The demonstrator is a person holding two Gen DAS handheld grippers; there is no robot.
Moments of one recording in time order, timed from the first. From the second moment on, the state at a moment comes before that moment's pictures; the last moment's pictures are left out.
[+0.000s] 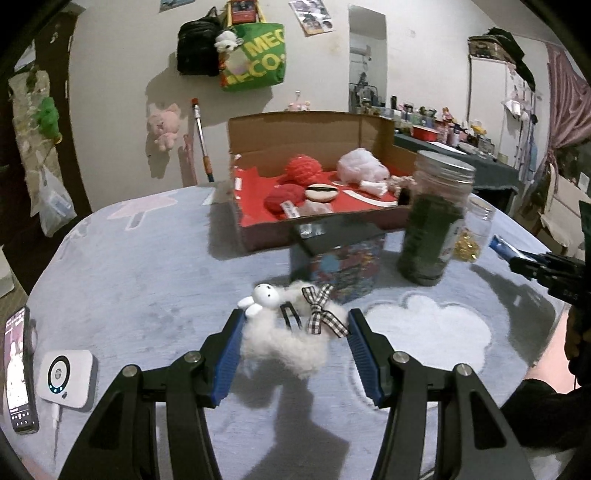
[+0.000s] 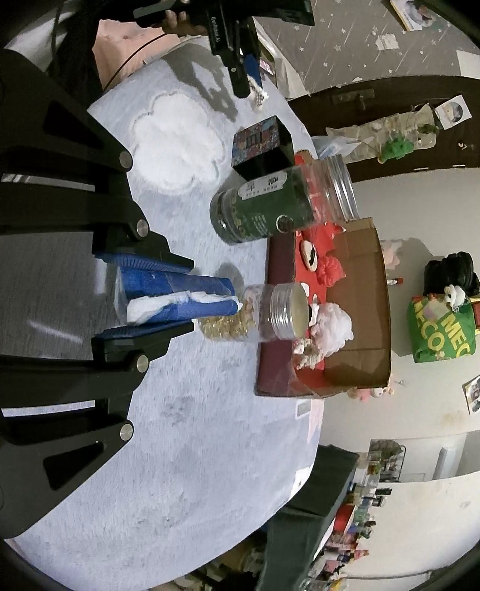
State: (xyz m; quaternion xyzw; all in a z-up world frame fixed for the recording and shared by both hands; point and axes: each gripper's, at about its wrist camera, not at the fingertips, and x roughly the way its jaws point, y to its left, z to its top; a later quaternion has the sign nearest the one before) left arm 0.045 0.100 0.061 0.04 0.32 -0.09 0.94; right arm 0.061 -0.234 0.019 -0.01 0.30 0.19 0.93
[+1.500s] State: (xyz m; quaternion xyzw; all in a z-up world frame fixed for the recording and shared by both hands) left arm 0.170 0.111 0.110 0.09 0.29 -0.17 0.94; right arm 0.179 -0.255 0.074 -0.09 0.31 0.25 0.91
